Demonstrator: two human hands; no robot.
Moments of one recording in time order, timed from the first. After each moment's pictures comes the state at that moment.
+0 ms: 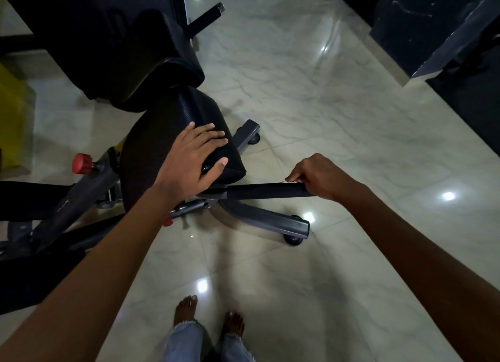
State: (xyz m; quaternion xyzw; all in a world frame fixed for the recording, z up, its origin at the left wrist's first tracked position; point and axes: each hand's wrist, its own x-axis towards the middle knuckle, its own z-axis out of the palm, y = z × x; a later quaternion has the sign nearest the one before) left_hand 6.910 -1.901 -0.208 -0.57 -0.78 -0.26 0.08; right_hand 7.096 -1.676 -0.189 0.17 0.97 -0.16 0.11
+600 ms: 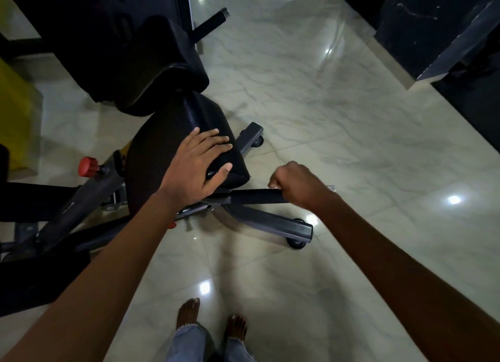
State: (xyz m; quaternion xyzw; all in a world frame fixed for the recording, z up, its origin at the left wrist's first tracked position) left_hand 6.910 -1.901 -0.208 -0.57 -0.78 -0.26 0.08; right_hand 7.065 -1.721 -0.191 0.17 0.97 -0.12 0.13
